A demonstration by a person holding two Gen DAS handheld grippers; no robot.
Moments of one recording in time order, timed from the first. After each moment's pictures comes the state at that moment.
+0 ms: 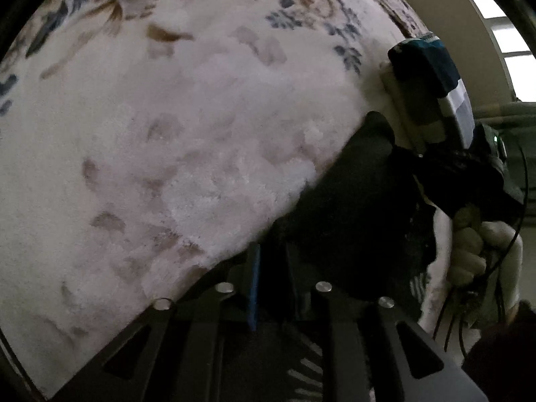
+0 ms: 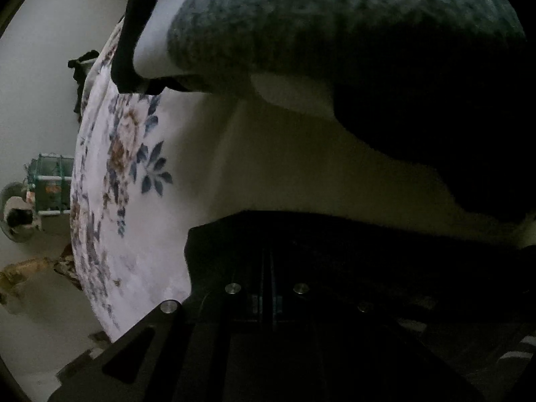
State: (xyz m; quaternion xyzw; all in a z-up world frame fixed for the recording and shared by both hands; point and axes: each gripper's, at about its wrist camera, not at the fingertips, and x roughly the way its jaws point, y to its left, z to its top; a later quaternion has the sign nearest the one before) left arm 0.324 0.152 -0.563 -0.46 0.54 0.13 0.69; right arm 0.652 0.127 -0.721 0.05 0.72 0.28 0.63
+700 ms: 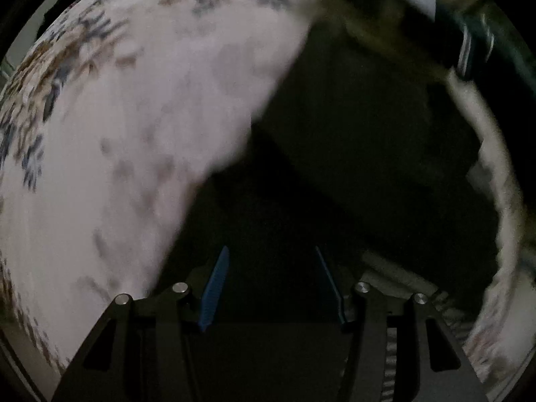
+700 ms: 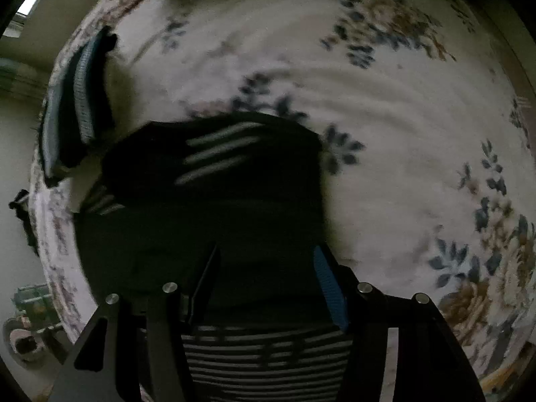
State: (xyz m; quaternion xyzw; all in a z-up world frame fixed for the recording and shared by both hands) left arm 0.298 0.048 -0.549 -0.20 0.63 0.13 0.74; right arm 0.502 -0.275 -0.622 0.16 0.69 -0.01 0.70
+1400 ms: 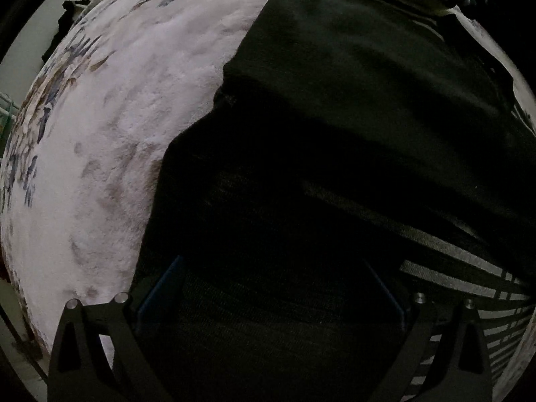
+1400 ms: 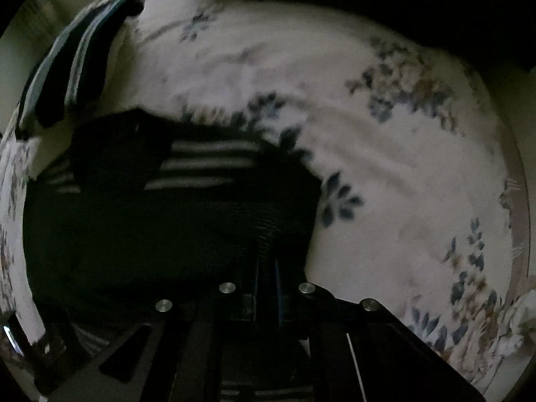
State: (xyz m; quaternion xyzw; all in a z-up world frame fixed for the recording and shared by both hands) left arm 0.315 0.021 -0.585 -0.10 0.64 0.15 0.74; right arm 0.506 -0.249 -0.642 0.01 0.64 0.00 0.77
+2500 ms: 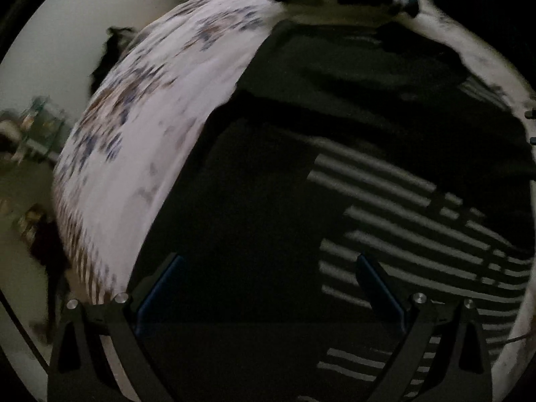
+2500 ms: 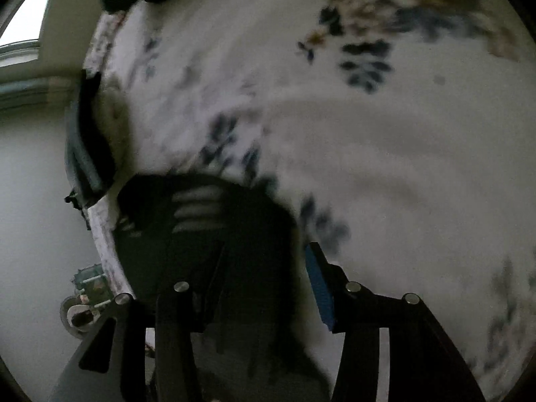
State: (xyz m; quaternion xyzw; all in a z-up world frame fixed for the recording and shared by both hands) left arm 0.237 -0.085 -0.508 -0.03 0.60 0.25 0.76; right arm 0.598 -0.381 -0.712 0.29 0.72 0.12 0.62
